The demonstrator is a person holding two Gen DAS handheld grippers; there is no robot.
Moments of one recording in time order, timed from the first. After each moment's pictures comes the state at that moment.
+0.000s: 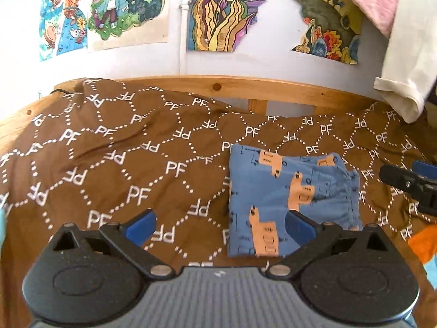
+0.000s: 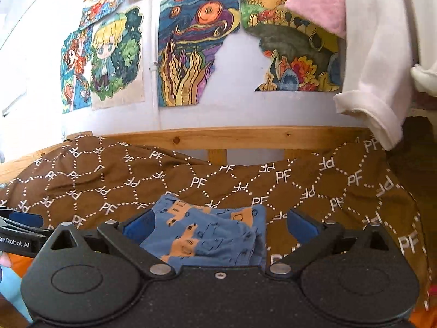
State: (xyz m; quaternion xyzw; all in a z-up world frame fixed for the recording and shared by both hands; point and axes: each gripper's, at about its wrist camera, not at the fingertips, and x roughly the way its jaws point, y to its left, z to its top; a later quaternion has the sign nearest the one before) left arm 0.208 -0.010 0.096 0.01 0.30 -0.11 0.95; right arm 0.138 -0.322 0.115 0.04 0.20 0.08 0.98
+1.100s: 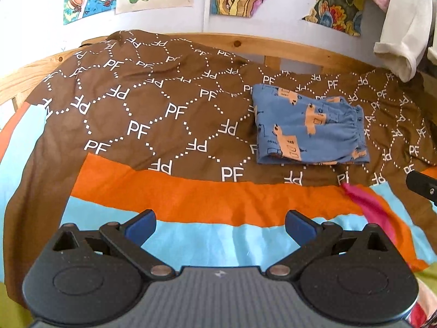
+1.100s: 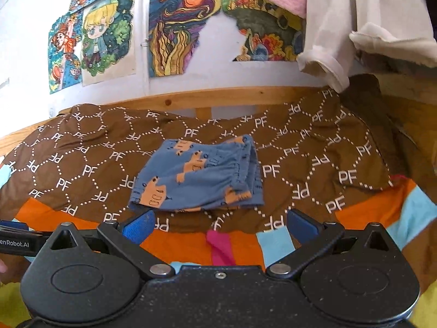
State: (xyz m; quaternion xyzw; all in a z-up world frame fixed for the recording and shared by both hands) left arm 0.127 0.045 0.039 0.01 0.34 -0.09 0.94; right arm 0.012 -0.275 0.073 0.05 0.24 0.00 0.97
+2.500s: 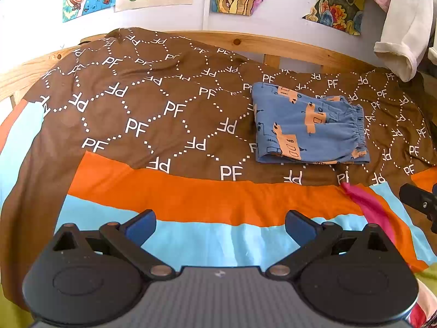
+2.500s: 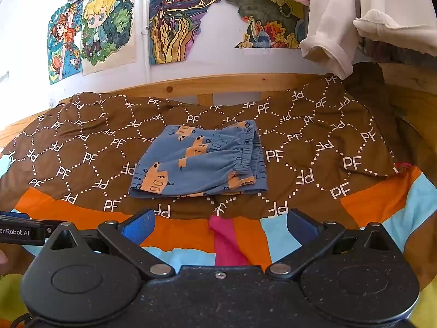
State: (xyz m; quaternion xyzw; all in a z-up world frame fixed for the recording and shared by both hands) left arm 0.128 0.045 0.038 0.01 0.34 -0.10 0.93; right arm 0.014 -0.272 0.063 0.05 0.26 0.00 0.96
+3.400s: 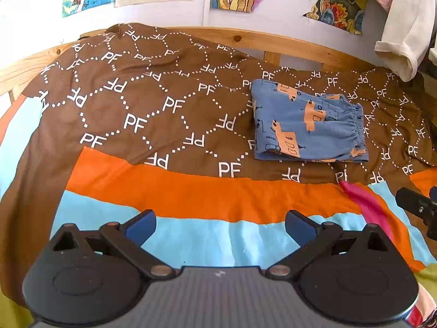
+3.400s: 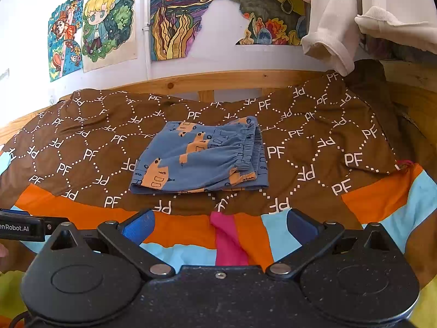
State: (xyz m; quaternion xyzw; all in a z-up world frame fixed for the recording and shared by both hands) left arm 0.128 0.046 0.037 0.00 0.35 -0.10 0.93; right arm 0.014 -0.270 0.060 0.05 0.27 0.00 0.96
